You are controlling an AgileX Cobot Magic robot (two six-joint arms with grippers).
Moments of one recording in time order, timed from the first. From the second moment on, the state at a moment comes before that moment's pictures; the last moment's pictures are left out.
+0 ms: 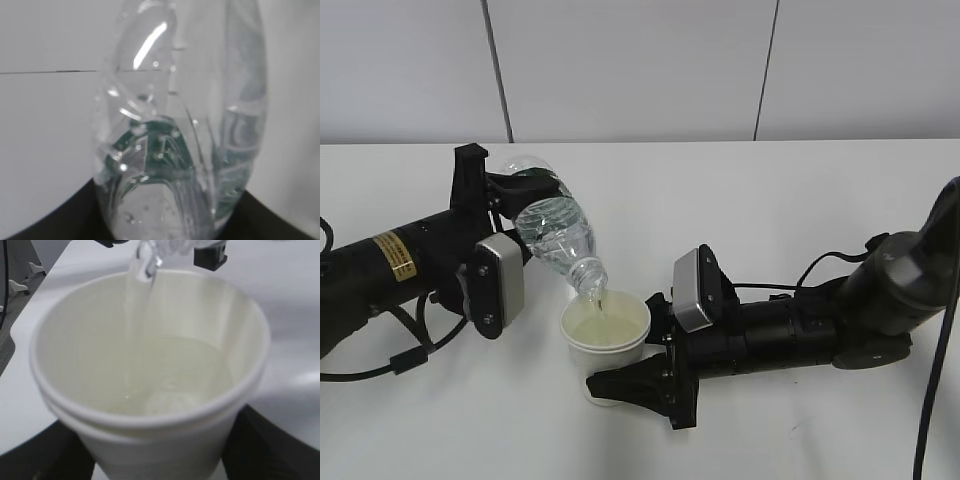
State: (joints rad) left arm -0.30 1.92 -0.64 0.57 -1.12 1.39; right arm 0.31 2.26 -0.93 -1.21 -1.14 0.36
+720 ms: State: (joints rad) left arm -0.30 1.92 -0.64 0.60 -1.12 0.08; right arm 0.31 2.26 -0.93 -1.19 -1.14 0.27
